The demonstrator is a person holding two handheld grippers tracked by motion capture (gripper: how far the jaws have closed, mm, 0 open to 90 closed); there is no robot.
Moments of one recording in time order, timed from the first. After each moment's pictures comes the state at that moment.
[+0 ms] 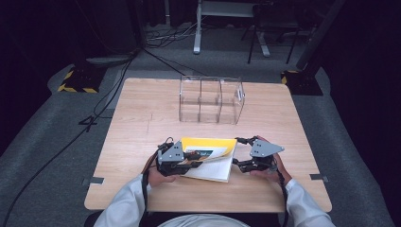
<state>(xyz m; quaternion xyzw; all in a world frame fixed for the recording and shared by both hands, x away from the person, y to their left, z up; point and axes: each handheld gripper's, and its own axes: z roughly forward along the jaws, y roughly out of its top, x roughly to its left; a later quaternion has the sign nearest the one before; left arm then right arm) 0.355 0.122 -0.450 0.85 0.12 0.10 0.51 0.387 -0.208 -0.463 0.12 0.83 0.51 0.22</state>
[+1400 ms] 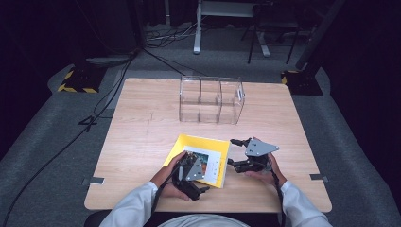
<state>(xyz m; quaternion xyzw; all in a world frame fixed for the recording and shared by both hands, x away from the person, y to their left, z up) 0.333 0.074 -0.482 0.91 0.09 0.14 0.38 0.384 -0.194 -0.466 0.14 0.82 0.51 0.20</state>
